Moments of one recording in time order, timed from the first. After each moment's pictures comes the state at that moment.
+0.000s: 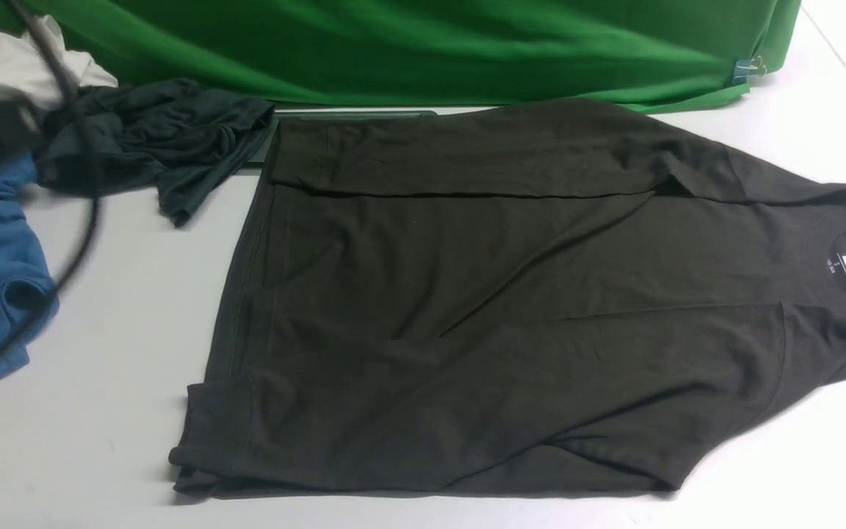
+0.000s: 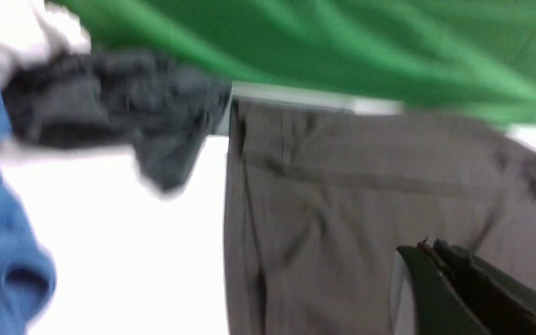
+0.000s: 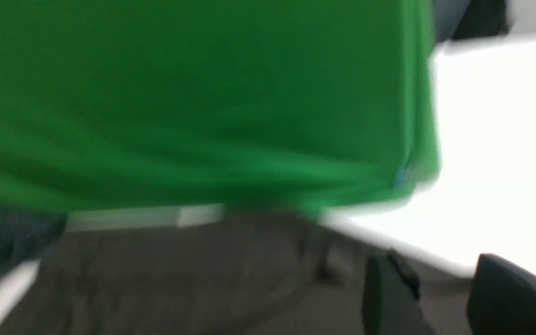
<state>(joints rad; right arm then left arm) 0.09 0.66 -0.83 0.04 0.54 0.11 -0.01 0.90 -0.95 -0.23 0.72 0.03</state>
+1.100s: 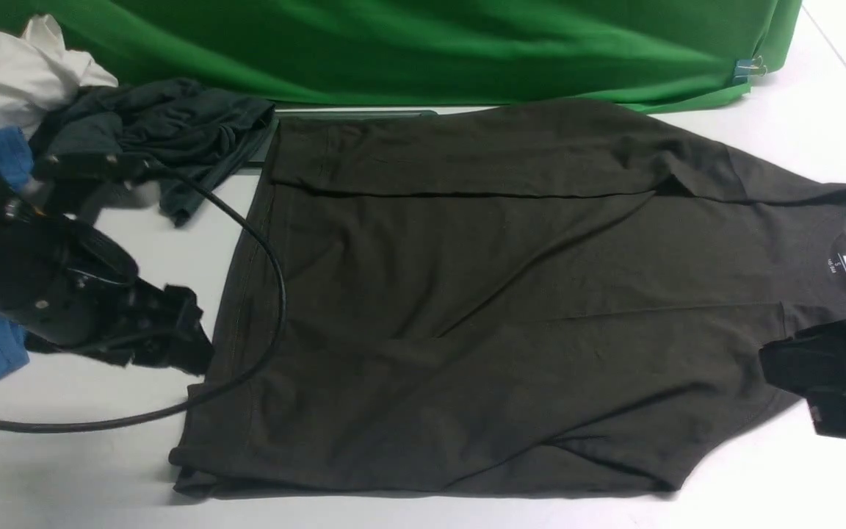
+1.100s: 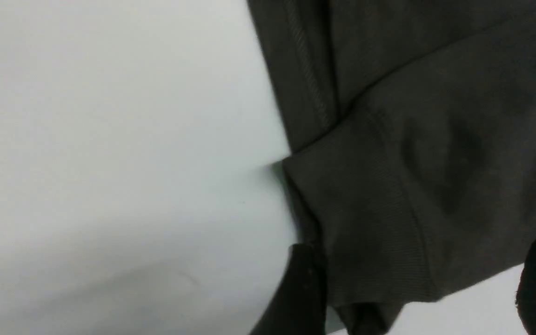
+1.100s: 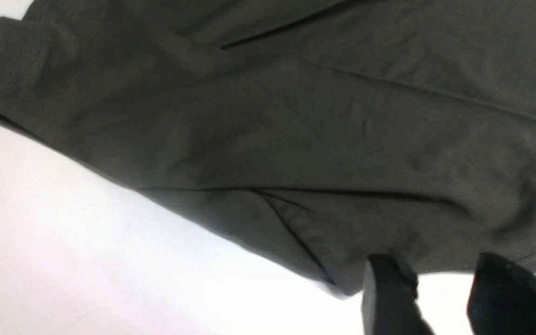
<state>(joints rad) 0.44 0.91 -0.76 0.10 0.80 0.01 -0.01 1.46 -0.95 -0.25 0.94 0.32</state>
